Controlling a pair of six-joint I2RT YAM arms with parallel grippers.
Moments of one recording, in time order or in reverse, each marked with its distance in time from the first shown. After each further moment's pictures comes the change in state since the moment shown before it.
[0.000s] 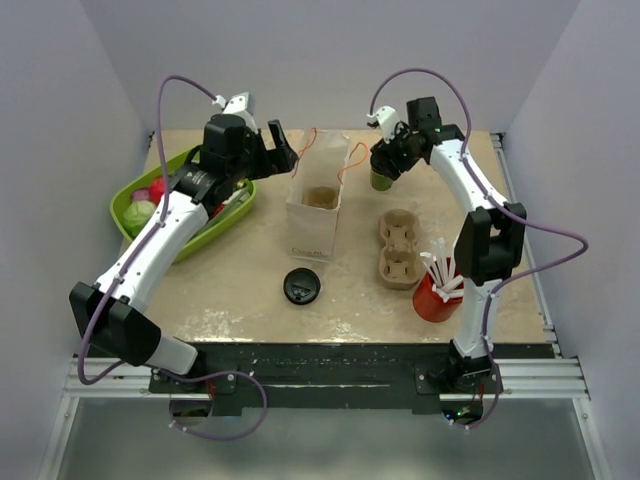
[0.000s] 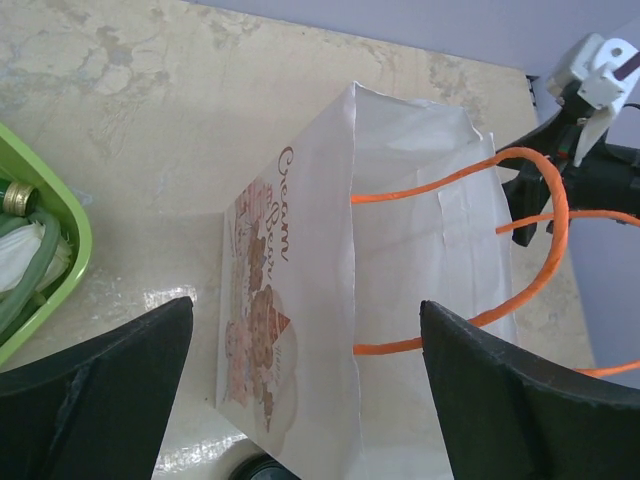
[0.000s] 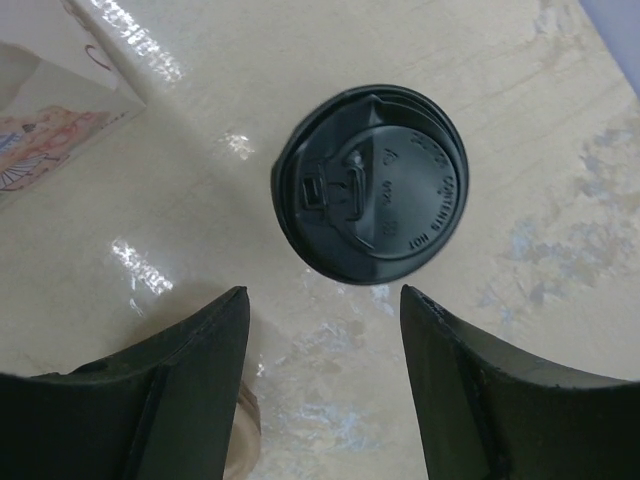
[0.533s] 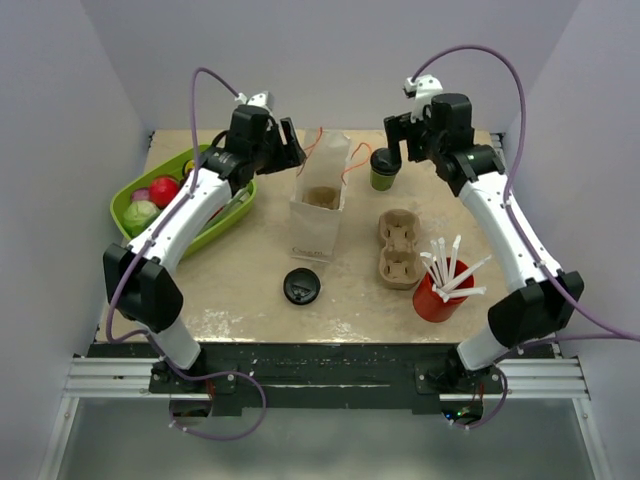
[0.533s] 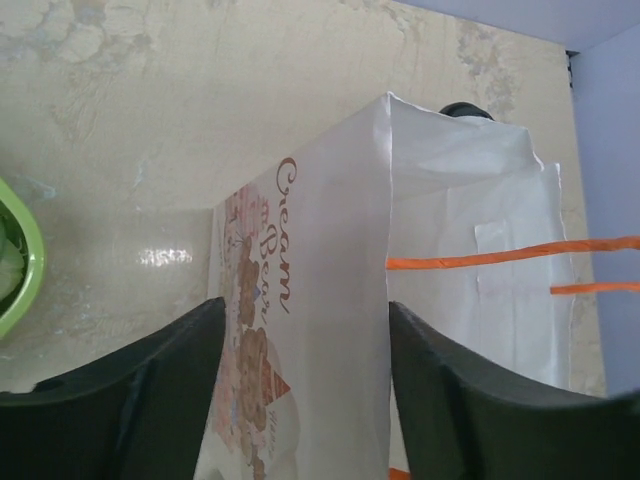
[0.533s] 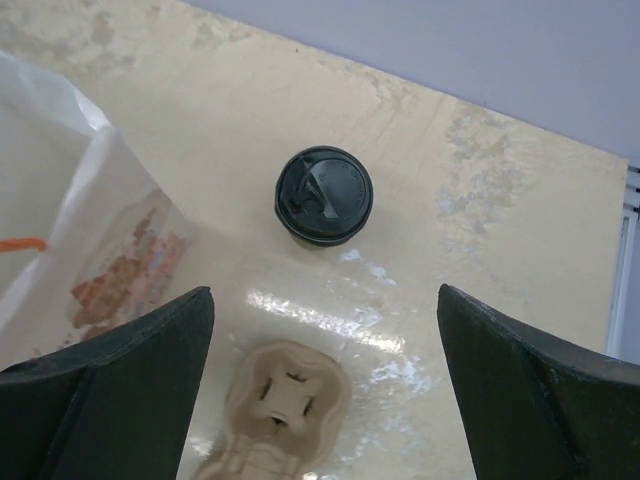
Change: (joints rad) left arm -0.010 0.217 0.138 -0.029 0.014 -0.037; right arm 0.091 -0.493 -0.256 0.186 0.294 0.526
